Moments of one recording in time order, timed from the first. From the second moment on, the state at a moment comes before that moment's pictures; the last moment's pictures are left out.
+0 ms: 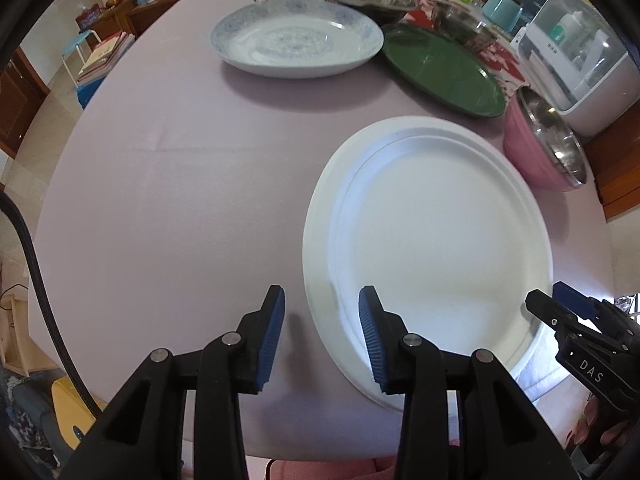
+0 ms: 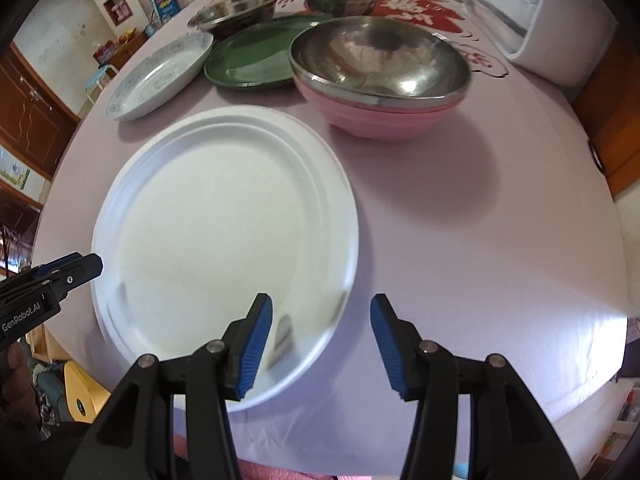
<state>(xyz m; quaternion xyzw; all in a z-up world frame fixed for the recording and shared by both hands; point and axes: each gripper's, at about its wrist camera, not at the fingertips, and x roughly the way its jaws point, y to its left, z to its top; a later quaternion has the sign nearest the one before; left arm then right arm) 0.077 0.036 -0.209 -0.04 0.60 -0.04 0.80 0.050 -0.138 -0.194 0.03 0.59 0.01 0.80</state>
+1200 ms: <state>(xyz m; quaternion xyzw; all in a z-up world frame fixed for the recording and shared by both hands) 0.023 0.036 -0.106 -0.11 0.50 0.06 0.86 0.075 -0.164 -0.110 0.05 0.45 0.18 0.87</state>
